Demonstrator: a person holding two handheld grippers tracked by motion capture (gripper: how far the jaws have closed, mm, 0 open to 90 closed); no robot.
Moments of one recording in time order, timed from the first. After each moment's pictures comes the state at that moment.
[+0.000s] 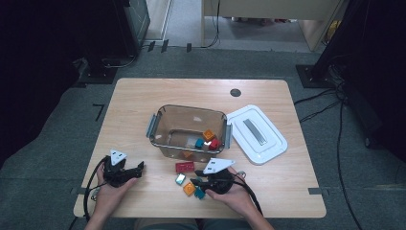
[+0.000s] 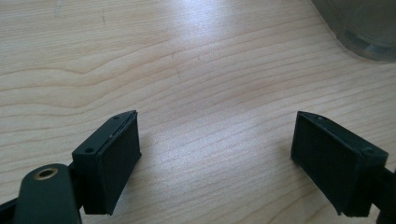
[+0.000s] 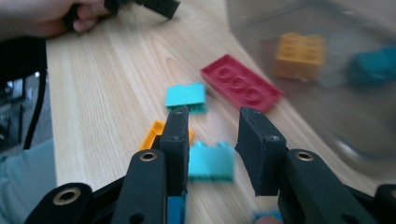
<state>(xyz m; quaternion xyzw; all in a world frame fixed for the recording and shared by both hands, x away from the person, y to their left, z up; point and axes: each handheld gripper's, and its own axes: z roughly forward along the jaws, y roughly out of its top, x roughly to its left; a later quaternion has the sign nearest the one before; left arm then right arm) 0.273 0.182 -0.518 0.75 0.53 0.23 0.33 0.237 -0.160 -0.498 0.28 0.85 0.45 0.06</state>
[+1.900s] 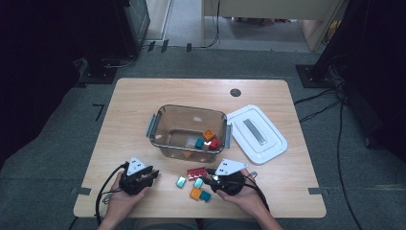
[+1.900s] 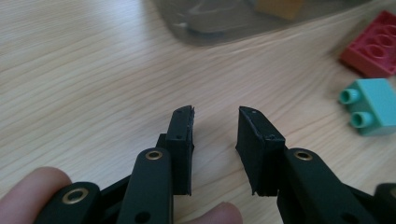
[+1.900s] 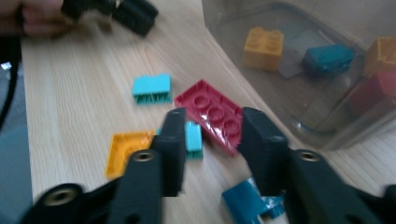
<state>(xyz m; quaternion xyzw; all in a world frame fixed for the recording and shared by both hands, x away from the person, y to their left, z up) 0.244 0.129 -0.511 0.81 0.43 0.15 0.37 0.232 -0.194 -0.494 0.29 0.84 0.45 0.10</state>
